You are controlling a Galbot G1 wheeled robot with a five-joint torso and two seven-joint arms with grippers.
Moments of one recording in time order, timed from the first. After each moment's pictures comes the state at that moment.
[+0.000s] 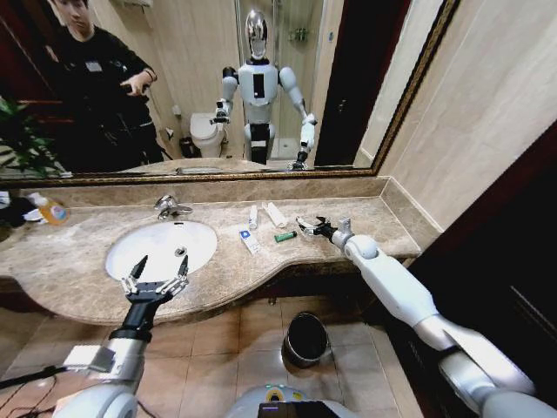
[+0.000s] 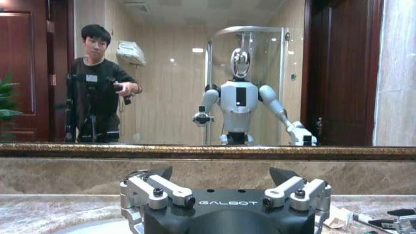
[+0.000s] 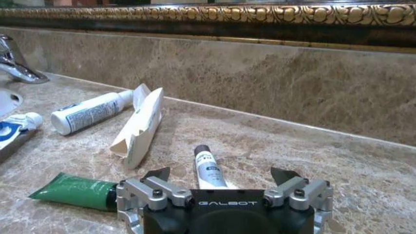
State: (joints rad) left arm 1.84 -1.36 -0.82 -2.47 -0.37 0.04 0.05; right arm -0.48 1.03 -0.05 1.22 0.59 -0.24 -0.26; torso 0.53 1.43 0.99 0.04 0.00
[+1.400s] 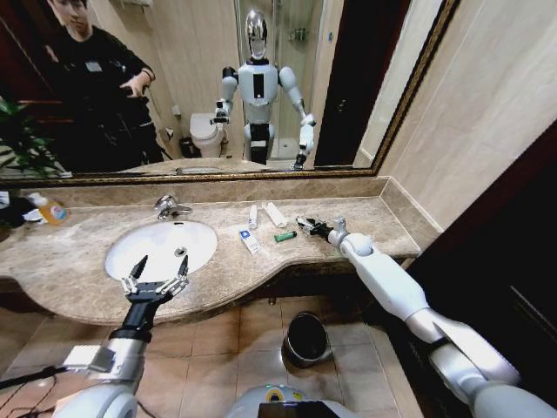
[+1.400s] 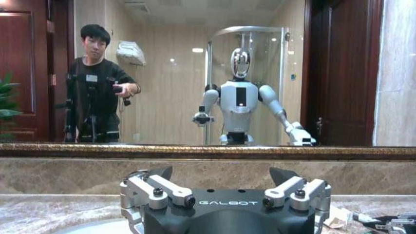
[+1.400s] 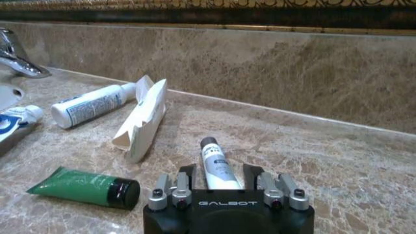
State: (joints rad) left arm 1.84 -1.36 -0.82 -2.47 -0.37 0.04 0.05; right arm -0.47 1.06 -0.04 1.17 0.56 -0.24 -0.28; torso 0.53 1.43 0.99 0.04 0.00
